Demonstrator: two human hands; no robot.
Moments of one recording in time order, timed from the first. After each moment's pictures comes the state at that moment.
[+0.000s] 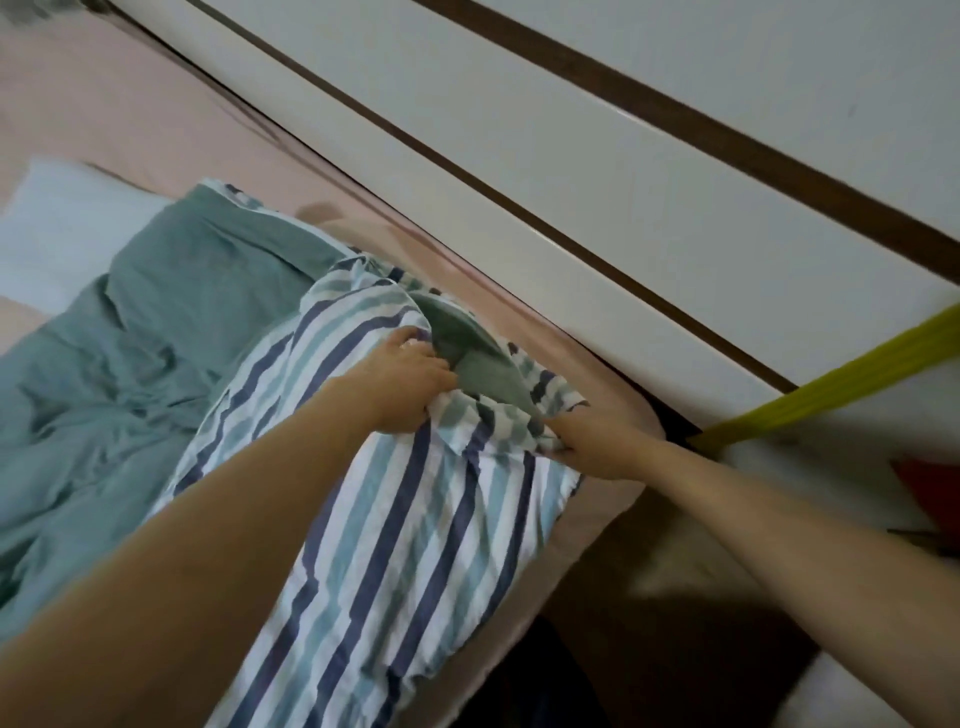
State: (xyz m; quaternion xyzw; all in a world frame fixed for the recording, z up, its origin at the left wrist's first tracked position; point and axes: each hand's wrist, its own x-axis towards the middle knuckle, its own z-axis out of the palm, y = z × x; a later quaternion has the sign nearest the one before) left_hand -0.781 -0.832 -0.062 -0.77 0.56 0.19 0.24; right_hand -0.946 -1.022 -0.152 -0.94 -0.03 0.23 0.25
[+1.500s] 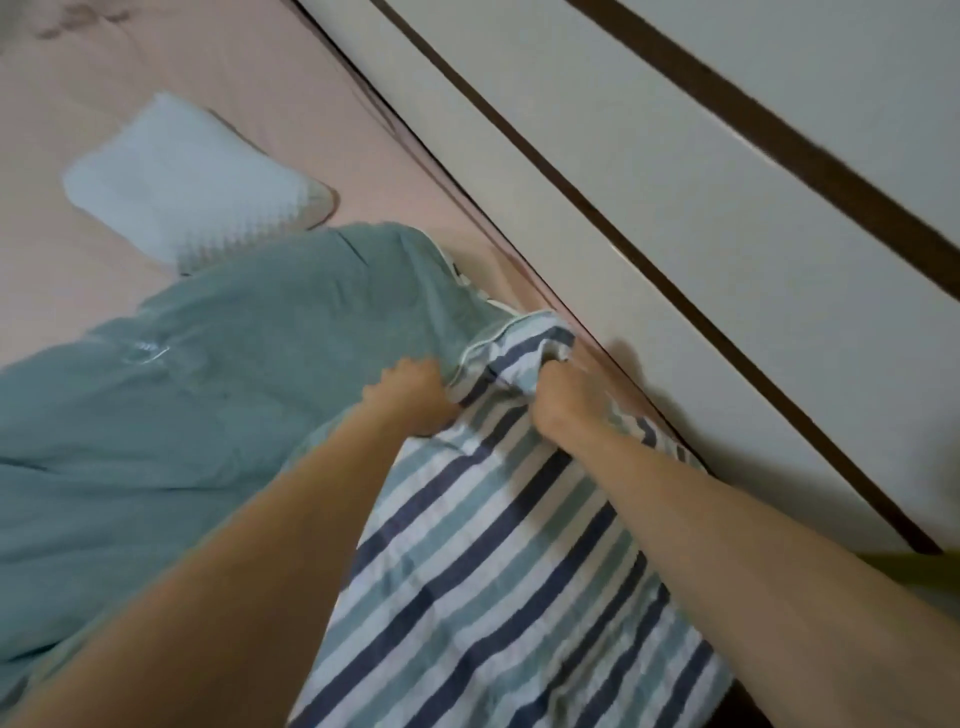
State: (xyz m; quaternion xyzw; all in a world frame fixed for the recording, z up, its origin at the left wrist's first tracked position) left_hand -0.720 -0.760 -0.109 -0.93 0.10 0.35 -0.06; right_hand -0.782 -0.924 -0.125 -0.95 0.24 0.16 0.16
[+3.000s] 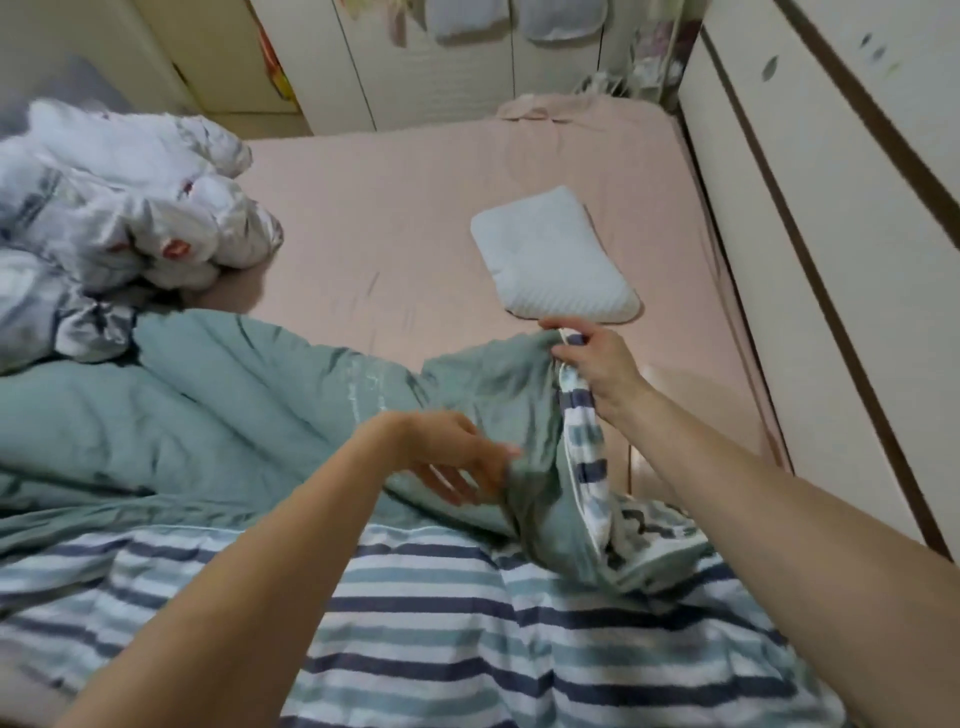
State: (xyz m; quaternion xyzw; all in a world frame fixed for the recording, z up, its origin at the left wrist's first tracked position) left_hand -0.763 -0.545 0.072 -0.75 -0.23 0.44 -0.45; right_hand -0.640 -0.709 0.026 -0.68 -0.03 0.25 0.69
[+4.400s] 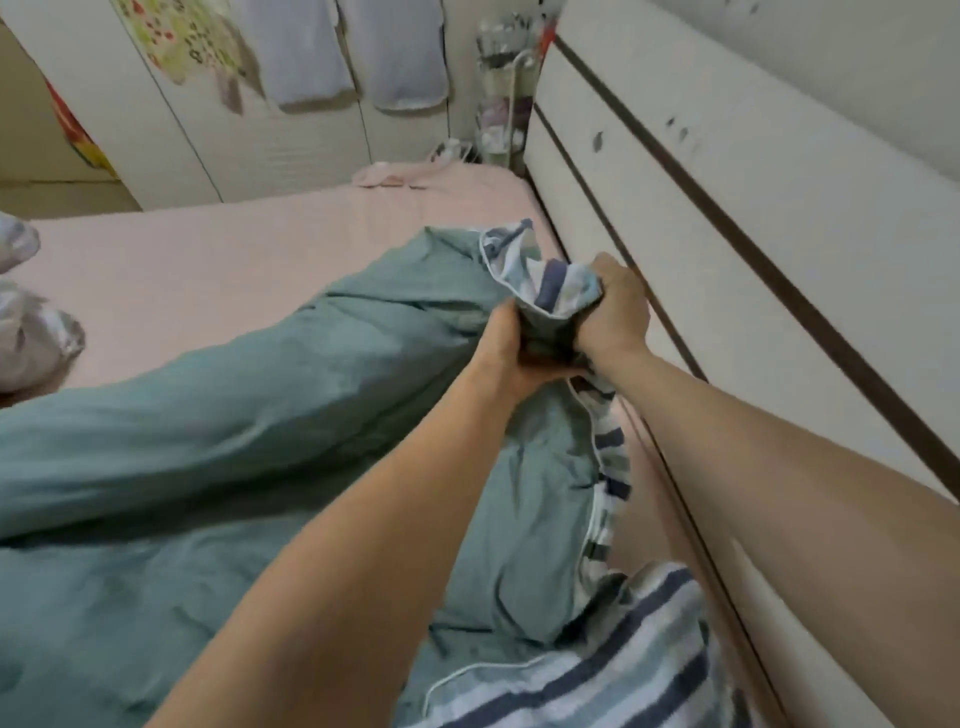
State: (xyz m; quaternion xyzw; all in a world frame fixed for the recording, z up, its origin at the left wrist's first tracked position) left_hand -0.502 -0.667 0.072 -0.37 -0.25 0.19 -0.88; right_hand -0.469 -0.769 0.073 -0.88 0.02 -0.14 0.45
